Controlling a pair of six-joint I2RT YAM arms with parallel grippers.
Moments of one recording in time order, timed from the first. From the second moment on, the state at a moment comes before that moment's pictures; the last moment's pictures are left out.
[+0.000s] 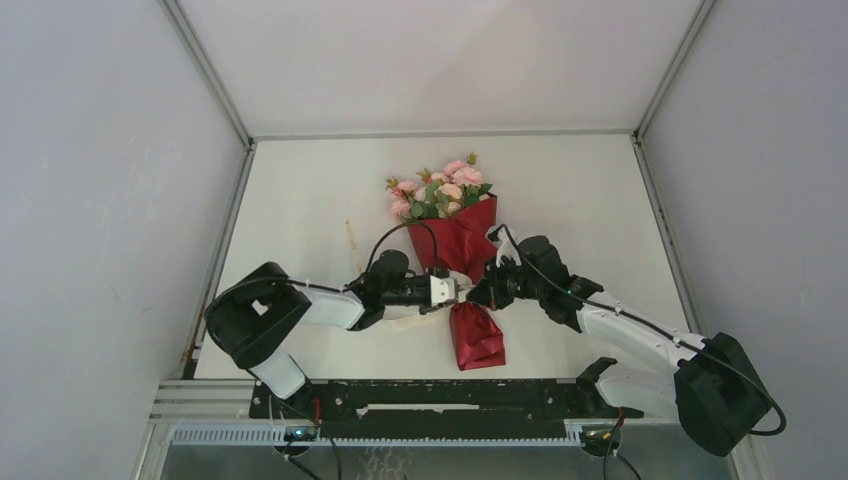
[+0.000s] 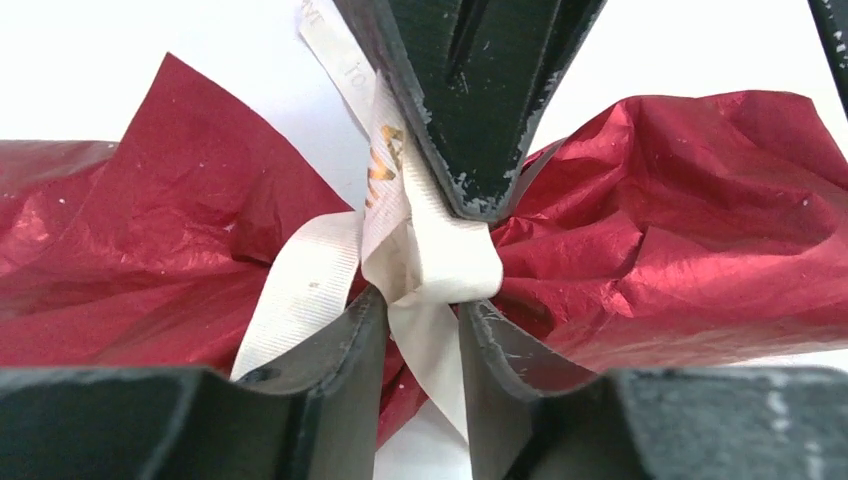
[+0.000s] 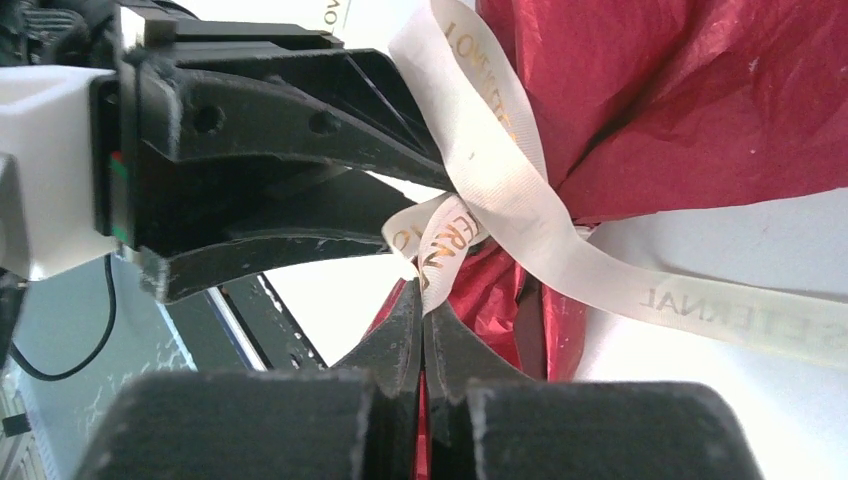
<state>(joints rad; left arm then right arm) -0.82 1.64 0.53 0.75 0.59 0.49 0.62 1.11 0.53 -0.05 -0.43 0.39</state>
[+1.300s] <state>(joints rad) -0.70 1.63 0.93 -0.12 0.72 0.53 0.59 1.11 0.52 -0.10 -0.44 0.36</state>
